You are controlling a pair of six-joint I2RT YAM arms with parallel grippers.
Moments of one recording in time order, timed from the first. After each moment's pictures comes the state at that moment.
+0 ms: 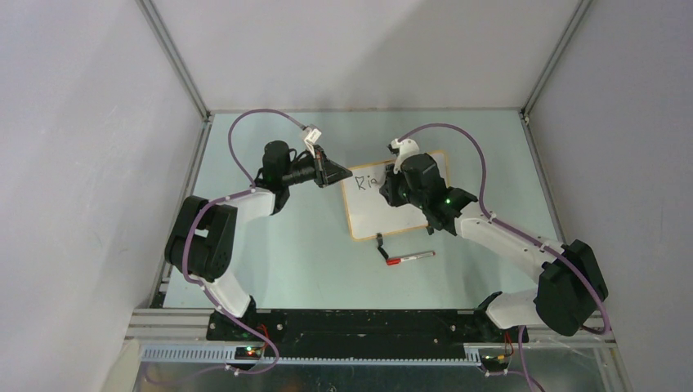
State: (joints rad) left arm -0.31 1.69 0.87 0.64 0.85 -0.42; right arm 0.68 1.36 0.98 -0.15 0.08 0.28
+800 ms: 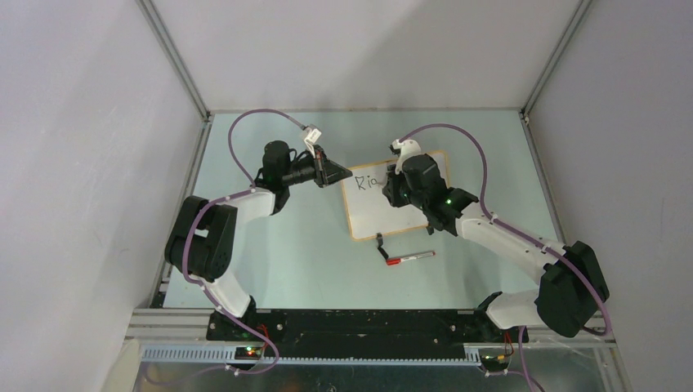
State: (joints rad) left arm -0.31 1.69 0.87 0.64 0.84 -0.42; right arm 0.68 1.35 0.98 -0.18 0.12 0.28
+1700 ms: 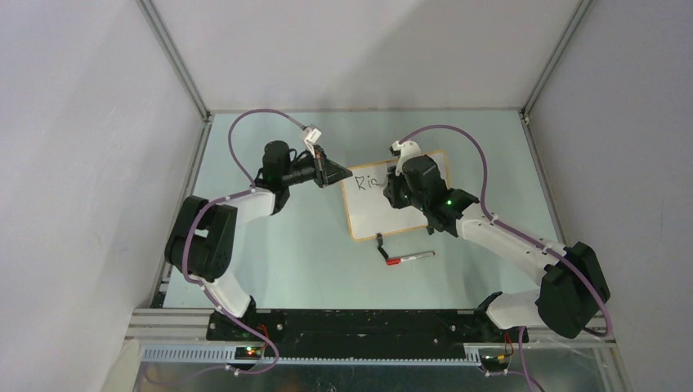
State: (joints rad) left arm -0.31 1.69 0.87 0.64 0.84 -0.42; right arm 0.68 1.34 0.98 -0.19 0.12 0.27
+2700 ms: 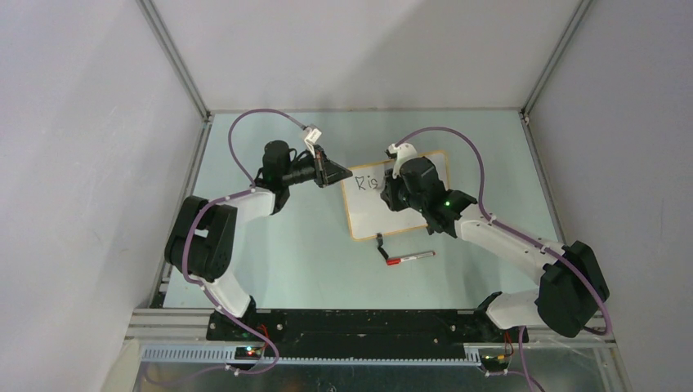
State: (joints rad) left arm -0.31 1.69 0.88 0.63 0.85 -0.42; right arm 0.70 1.34 0.97 -0.18 0.09 0.25
